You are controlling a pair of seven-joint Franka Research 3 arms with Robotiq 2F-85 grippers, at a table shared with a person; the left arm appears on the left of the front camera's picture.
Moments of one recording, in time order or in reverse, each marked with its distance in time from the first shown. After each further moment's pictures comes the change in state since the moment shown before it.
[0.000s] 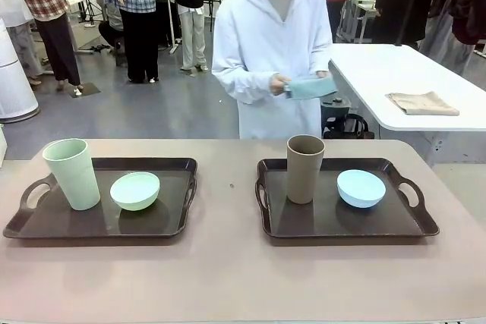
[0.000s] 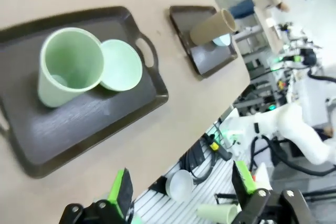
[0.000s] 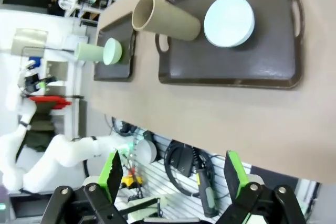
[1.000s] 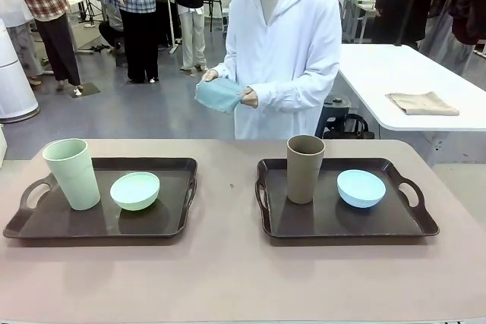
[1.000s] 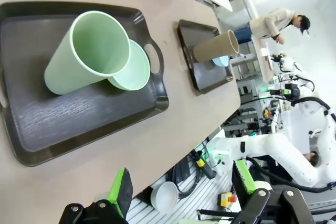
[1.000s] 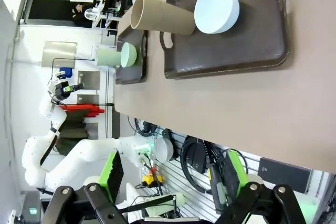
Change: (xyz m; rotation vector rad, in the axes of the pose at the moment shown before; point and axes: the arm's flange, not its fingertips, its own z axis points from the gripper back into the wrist) left arm -0.023 0.029 0.001 -0.051 -0.090 0.143; right arm -0.031 -0.077 0.017 0.144 -0.030 -0.107
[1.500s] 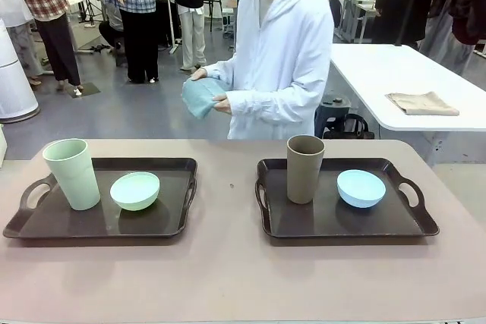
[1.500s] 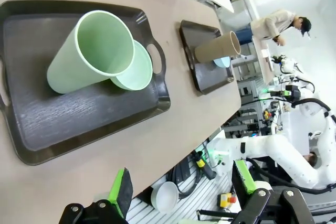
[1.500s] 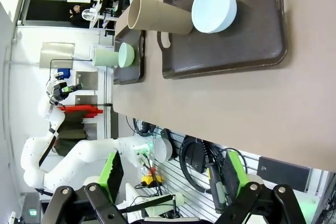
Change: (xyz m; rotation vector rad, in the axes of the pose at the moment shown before) left arm 0.001 0.003 0.001 0.002 -0.002 0.010; right arm 0.000 0.001 -0.001 -0.010 0.002 -0.005
